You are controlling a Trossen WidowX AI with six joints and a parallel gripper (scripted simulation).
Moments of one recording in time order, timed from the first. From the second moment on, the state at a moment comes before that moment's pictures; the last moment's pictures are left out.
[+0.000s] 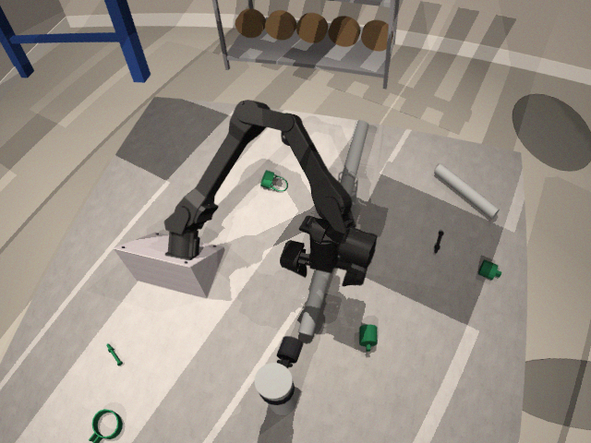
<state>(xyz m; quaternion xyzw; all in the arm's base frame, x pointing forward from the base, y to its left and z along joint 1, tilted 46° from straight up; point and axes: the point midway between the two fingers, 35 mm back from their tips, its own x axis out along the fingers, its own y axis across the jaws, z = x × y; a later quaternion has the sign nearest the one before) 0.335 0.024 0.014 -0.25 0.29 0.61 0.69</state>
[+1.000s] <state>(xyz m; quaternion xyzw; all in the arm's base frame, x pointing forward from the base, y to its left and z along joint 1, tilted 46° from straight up) 0.332 0.036 0.001 -0.24 0.29 0.62 0.69</state>
